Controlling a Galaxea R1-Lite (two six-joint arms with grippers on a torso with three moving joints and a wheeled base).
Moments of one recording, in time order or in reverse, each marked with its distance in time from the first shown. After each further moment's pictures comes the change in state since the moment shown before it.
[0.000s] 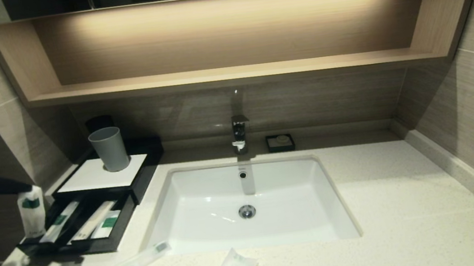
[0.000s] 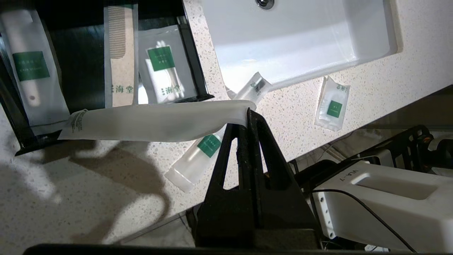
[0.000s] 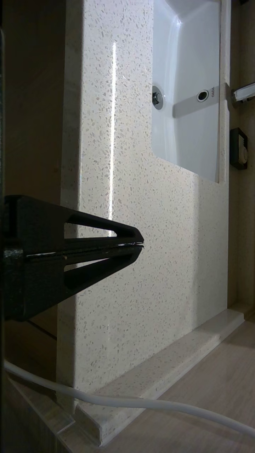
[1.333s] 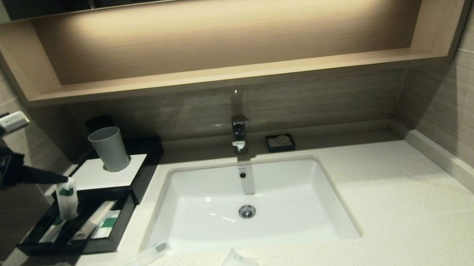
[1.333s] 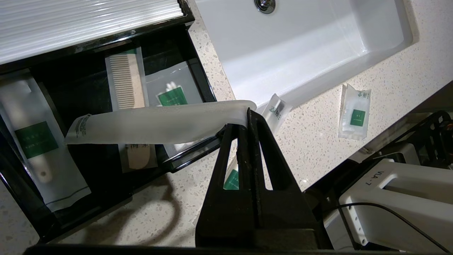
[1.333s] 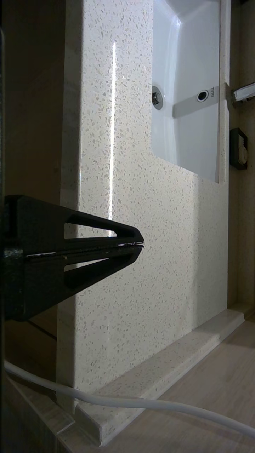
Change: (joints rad) left arm -0.090 0.199 -0.128 -0.065 -0.020 0.048; right arm 0.000 0.000 0.000 -0.001 0.000 0.000
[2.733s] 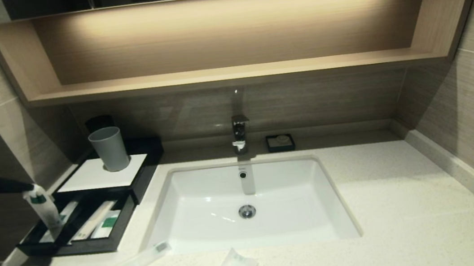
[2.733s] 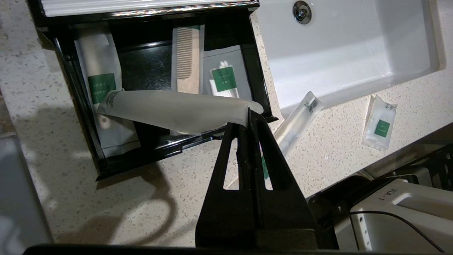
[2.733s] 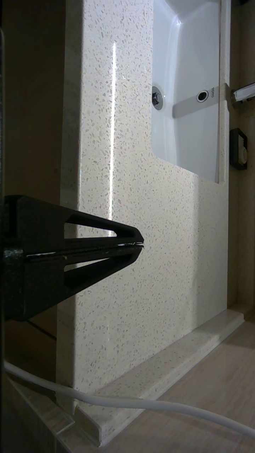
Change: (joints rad) left arm 0.161 0.004 0.000 0.000 0.012 0.009; right arm 0.000 0.000 0.000 0.001 0.000 0.000
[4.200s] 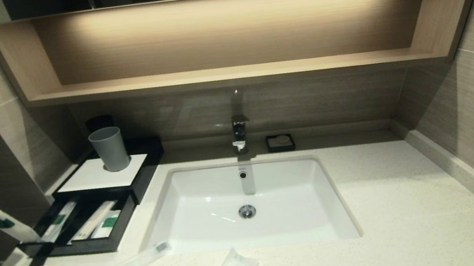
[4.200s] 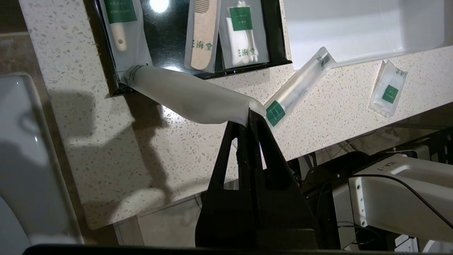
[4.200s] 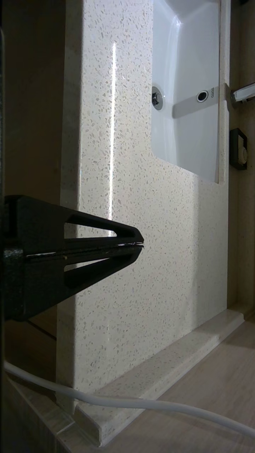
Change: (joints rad) left arm 0.161 -0.030 0.006 0.201 0.053 0.185; right arm 0.000 0.000 0.000 -0.001 0.000 0.000
